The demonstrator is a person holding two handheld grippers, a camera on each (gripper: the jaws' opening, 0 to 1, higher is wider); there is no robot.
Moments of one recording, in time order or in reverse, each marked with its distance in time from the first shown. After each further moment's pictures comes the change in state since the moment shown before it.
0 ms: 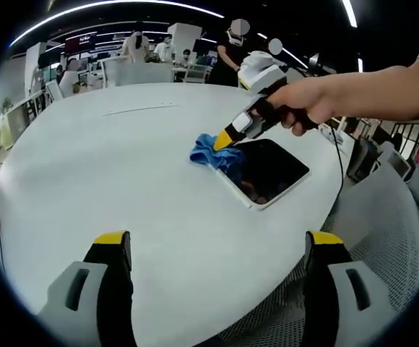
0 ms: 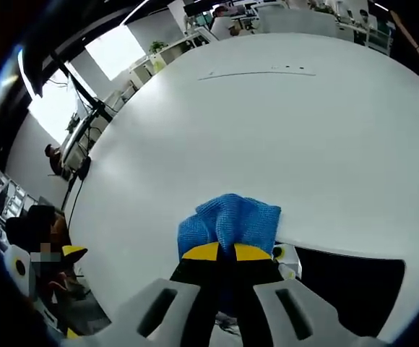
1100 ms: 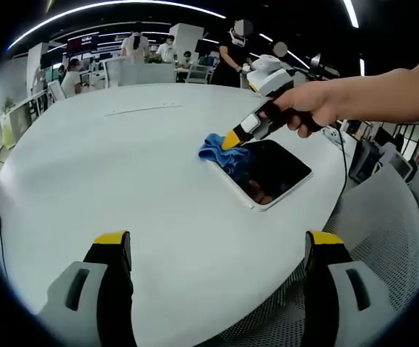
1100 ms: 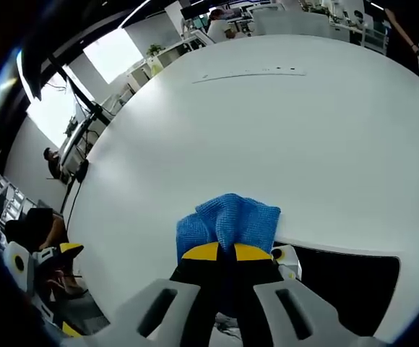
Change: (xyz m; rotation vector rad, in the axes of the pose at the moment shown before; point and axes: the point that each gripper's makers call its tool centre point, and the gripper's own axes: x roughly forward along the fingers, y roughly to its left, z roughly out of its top) left arm -0.002 0.003 0.000 -0.006 -0.004 0.014; right arm -0.008 -0.014 -0.003 0.016 -0.018 -0.012
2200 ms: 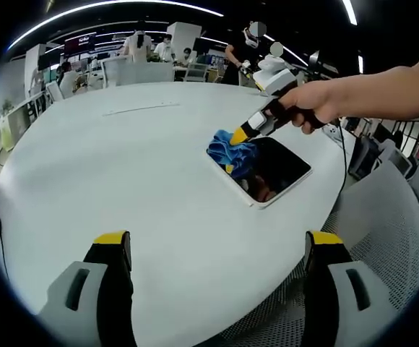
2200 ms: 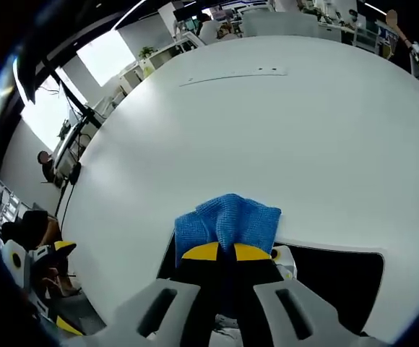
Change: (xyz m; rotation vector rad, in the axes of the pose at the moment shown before) left arm 0.001 -0.001 -0.002 0.013 0.011 -0.003; right arm -0.010 -0.024 -0.004 0.019 -0.016 -0.046
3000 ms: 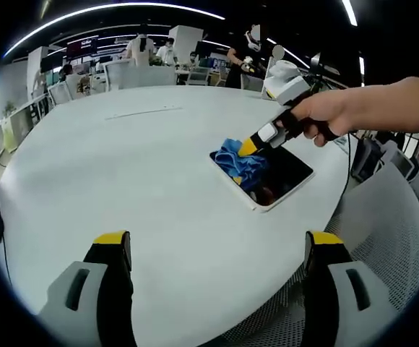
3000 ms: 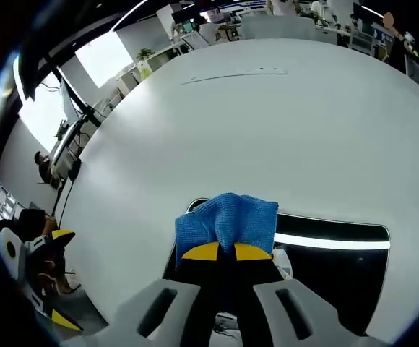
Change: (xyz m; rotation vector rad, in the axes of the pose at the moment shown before) left arm -0.003 0.003 0.004 0.001 -0.021 0.017; right arm -0.011 0.018 -0.027 0.006 -0.016 -0.024
